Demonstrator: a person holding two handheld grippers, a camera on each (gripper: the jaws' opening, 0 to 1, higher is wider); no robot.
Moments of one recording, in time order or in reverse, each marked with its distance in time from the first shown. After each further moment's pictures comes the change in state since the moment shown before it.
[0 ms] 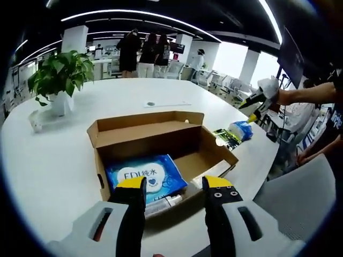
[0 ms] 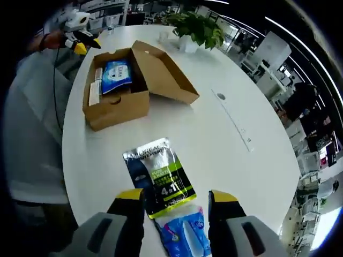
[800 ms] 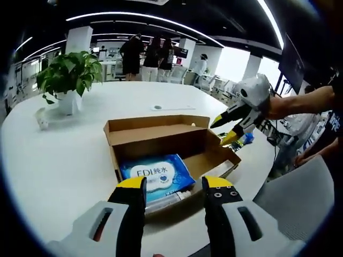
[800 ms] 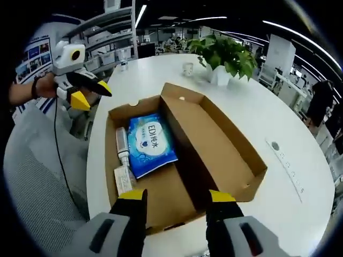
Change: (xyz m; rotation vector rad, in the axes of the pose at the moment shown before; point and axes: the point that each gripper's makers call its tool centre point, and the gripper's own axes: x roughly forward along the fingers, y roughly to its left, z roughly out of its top) left arm -0.024 0.026 0.000 -0.028 -0.035 0.017; right arm 0.091 0.107 0.158 0.096 -0.177 0.218
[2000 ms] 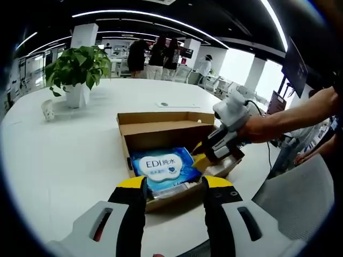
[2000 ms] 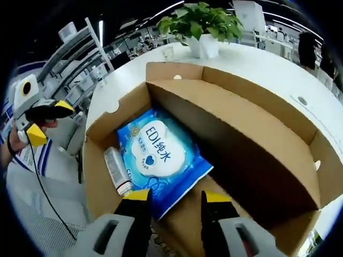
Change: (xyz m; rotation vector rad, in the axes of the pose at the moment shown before) left arm -0.014 0.017 -0.015 -0.034 0.003 0.017; right arm 0.100 0.041 0.003 0.404 0.039 0.071
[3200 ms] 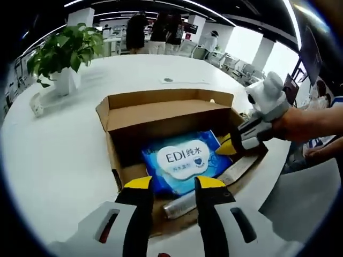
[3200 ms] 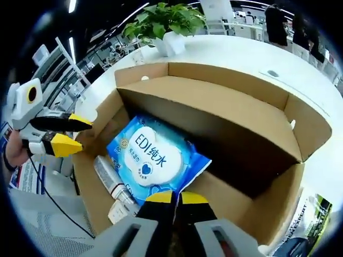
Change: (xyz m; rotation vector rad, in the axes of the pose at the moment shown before) left arm 0.084 0.010 -0.013 0.022 0.251 0.049; right arm -0.030 -0.018 -0.023 0.169 -0.010 -0.111
